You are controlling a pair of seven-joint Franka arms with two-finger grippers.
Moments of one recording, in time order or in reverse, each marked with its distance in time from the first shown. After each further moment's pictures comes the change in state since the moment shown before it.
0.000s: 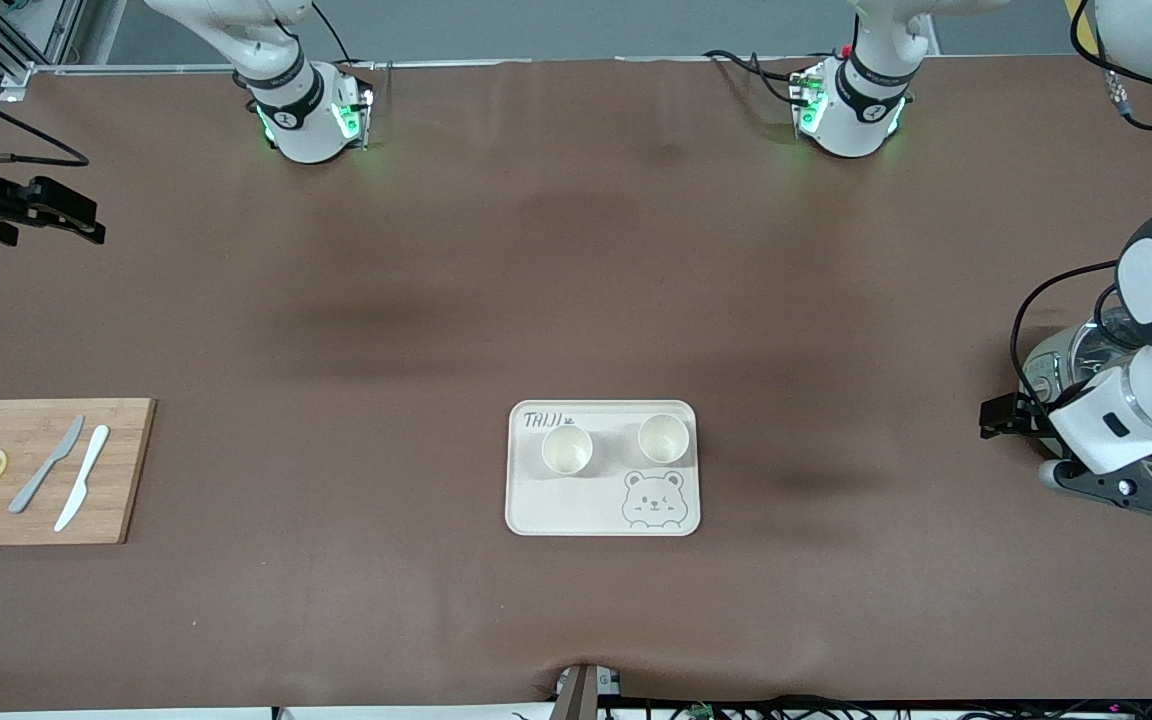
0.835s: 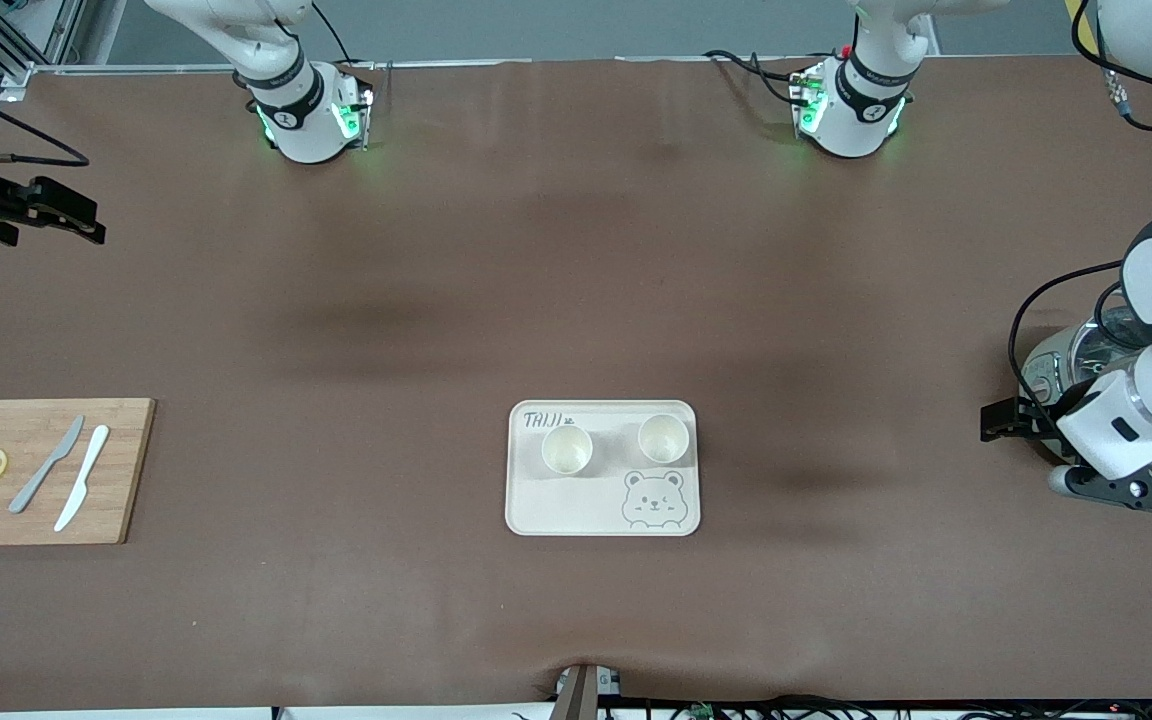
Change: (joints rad) left arm 0.008 0.000 0.000 0.000 -0.019 0.000 -0.018; right arm 0.000 0.000 0.000 -0.001 0.000 0.000 0.000
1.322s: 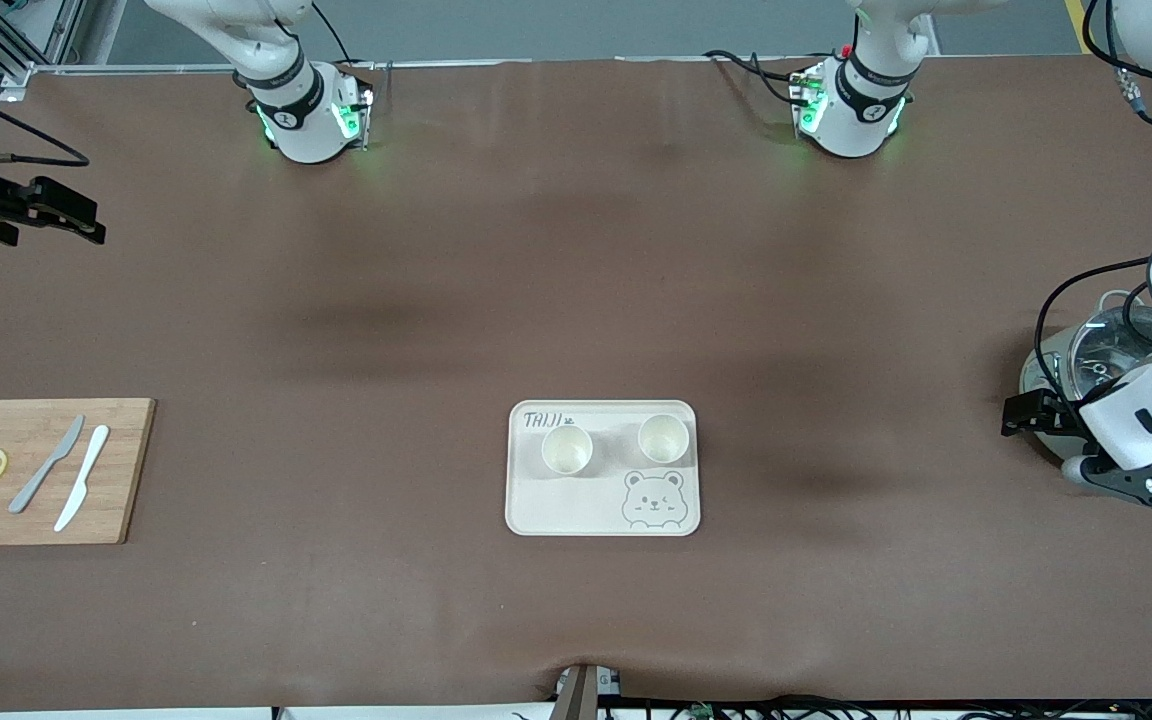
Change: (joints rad) left arm 0.030 0.000 0.000 0.000 0.000 0.000 0.112; right arm 0.000 0.000 0.000 0.000 0.000 0.000 0.000
